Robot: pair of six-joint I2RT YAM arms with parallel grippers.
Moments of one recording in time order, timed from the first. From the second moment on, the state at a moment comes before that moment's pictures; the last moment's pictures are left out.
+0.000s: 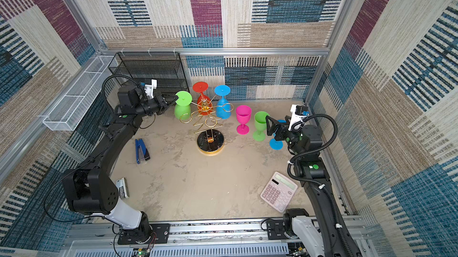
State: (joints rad) left arm -0.01 1.59 1.42 -0.08 0.82 -0.82; right arm 0.01 0.86 0.81 -0.04 -0.31 0.31
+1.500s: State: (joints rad) left arm -0.06 1.66 1.51 -0.01 0.89 -0.94; right arm 0.01 0.82 0.81 -0.05 -0.31 0.33
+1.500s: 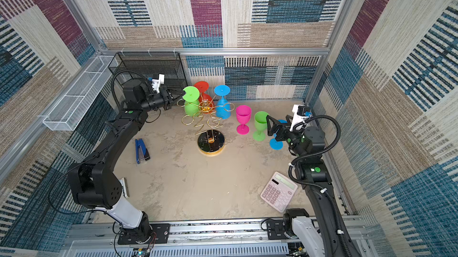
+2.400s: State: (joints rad) left arm 0.16 1.41 1.28 0.04 0.90 -0.95; right arm 0.01 0.80 0.82 -0.07 -0.31 0.32
